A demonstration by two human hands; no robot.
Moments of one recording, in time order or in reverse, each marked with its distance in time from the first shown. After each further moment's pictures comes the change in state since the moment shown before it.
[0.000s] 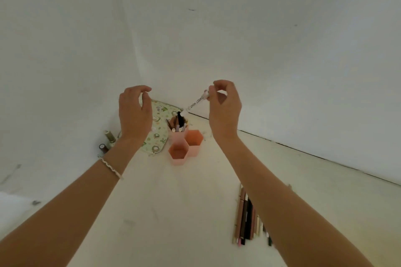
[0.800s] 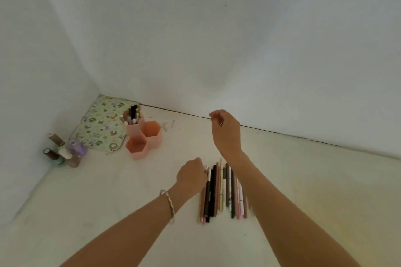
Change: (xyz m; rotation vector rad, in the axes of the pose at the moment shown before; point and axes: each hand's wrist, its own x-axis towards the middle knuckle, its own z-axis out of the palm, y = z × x) left_hand -0.211 0.085 0.127 0.360 -1.103 -0.161; right_hand -0.034 0.066 -0.140 -0.441 -0.043 0.191
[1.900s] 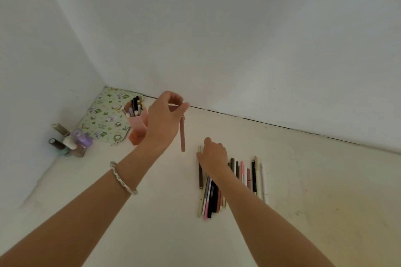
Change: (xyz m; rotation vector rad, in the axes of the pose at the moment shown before) left_hand -0.006 0.015 -0.132 -0.752 0.541 0.178; right_hand -0.042 0.065 0.049 -0.727 -0.513 0.081
